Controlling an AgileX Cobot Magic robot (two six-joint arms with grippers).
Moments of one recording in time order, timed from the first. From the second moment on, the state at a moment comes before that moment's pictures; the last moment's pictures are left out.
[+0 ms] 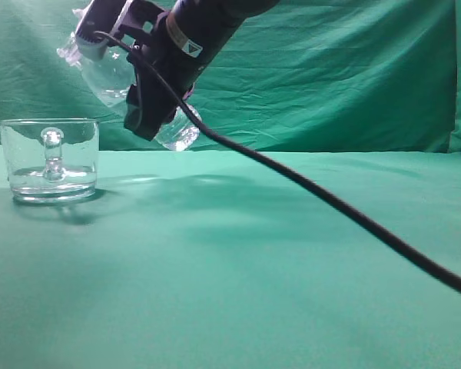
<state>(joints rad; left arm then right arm) -0.05 -0.01 0.02 -0.04 0.35 0.23 0.70 2.26 -1.69 -1.52 0.03 0.58</state>
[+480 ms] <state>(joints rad) -0.05 -0.01 0.02 -0.04 0.35 0.23 0.70 2.11 -1.68 -1.50 0.19 1.15</state>
